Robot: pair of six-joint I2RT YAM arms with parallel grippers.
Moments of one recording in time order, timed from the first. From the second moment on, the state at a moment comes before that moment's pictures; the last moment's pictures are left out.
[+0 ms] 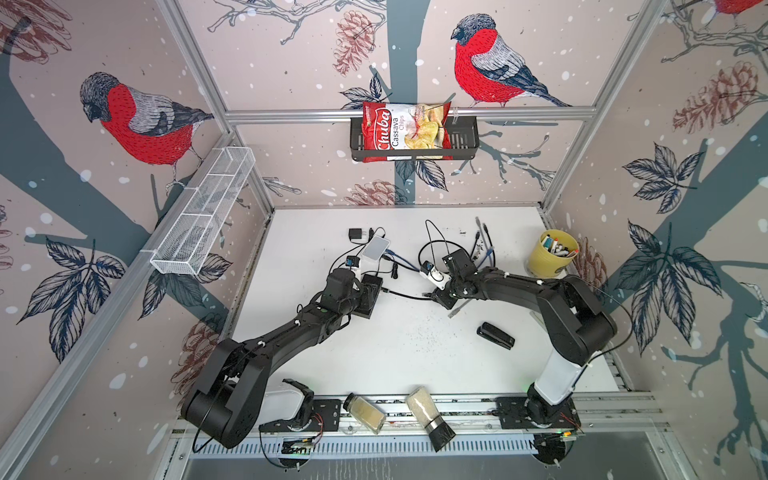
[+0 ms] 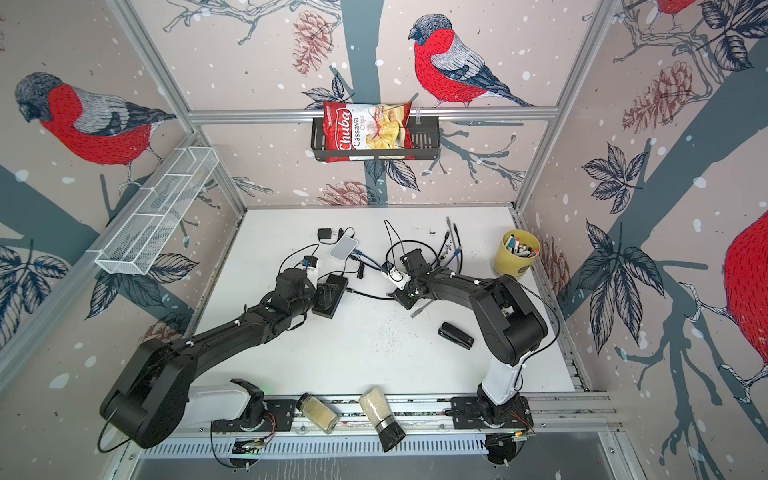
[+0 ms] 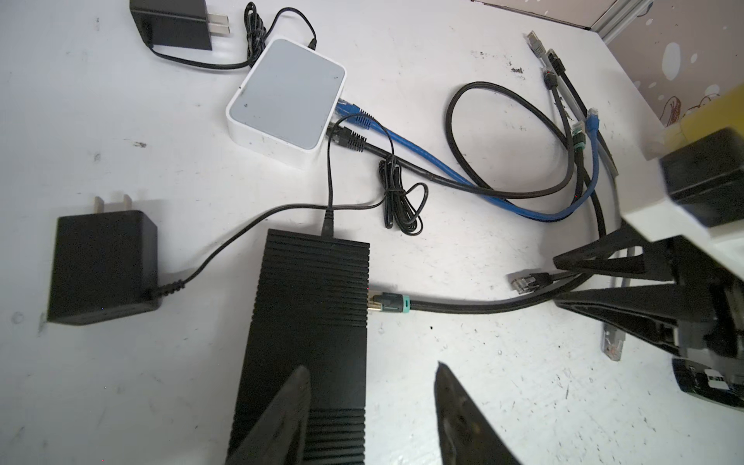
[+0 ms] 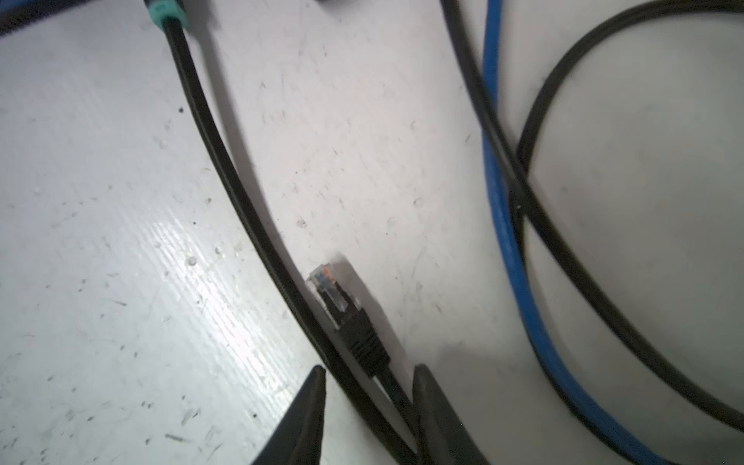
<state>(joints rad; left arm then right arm) -0.45 1.29 0.54 0.13 0.10 -0.34 0.59 1.75 0.98 -0.28 -0.19 -0.37</state>
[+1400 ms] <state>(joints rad) -0.45 1.28 0.51 0.14 0.10 -0.34 0.57 1.80 1.03 -0.28 -0.25 -0.37</state>
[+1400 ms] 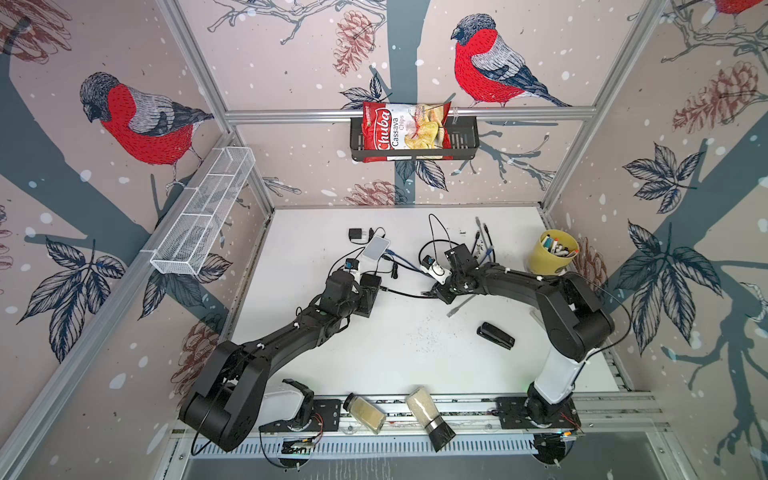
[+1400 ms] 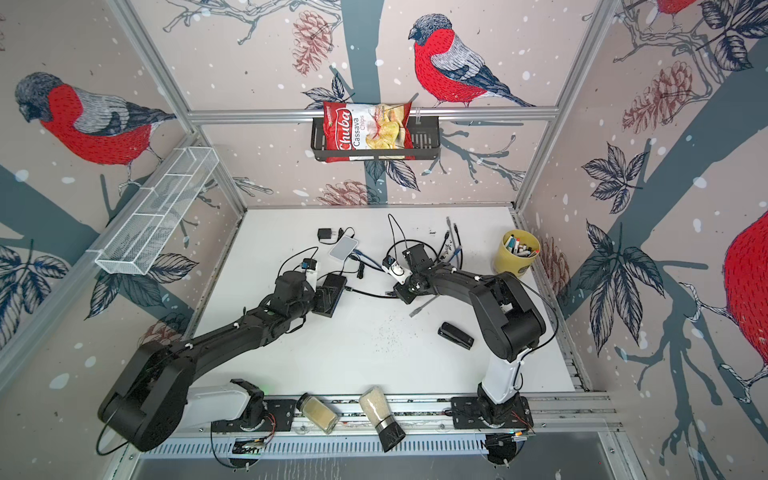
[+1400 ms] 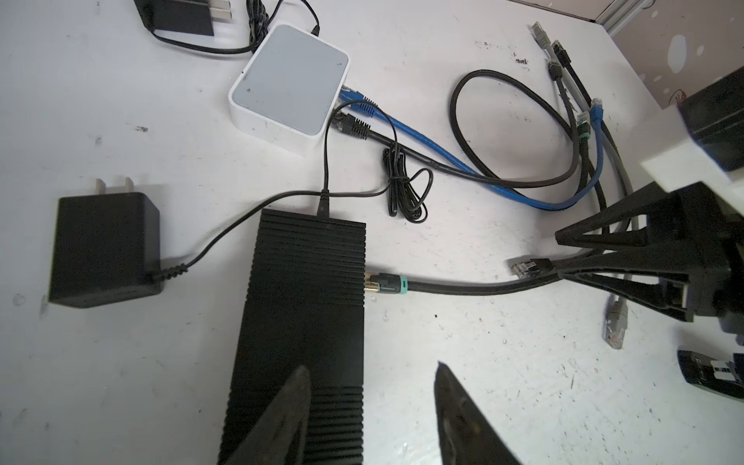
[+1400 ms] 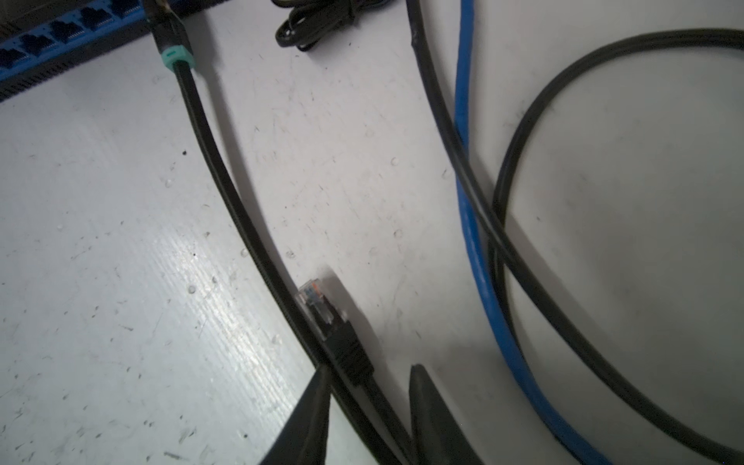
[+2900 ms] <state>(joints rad) -0.46 1.07 0.37 0.34 0.26 0.01 0.72 1.65 0.91 -0.12 -0.14 -0.63</state>
